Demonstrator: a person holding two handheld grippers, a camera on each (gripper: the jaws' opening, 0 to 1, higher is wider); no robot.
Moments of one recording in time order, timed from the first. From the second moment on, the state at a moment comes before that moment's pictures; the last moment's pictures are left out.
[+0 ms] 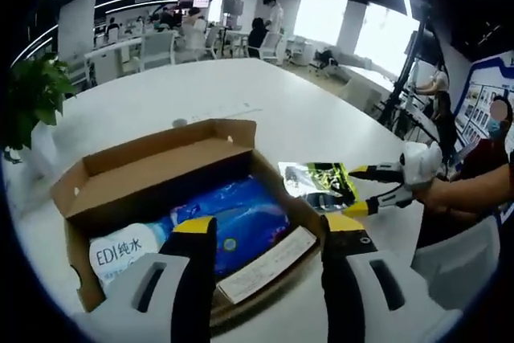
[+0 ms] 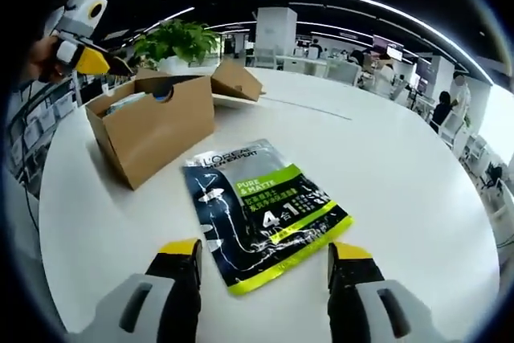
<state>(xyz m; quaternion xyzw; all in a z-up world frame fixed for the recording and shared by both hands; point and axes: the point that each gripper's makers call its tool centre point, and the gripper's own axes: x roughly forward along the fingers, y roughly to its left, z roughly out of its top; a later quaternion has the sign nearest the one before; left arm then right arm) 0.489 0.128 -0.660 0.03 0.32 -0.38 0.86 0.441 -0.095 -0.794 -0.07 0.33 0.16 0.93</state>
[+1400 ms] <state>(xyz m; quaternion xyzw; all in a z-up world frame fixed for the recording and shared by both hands) 0.490 0.227 -0.655 0.04 0.30 -0.33 0.89 0.488 -0.082 -0.790 -0.14 0.31 0.27 0.90</state>
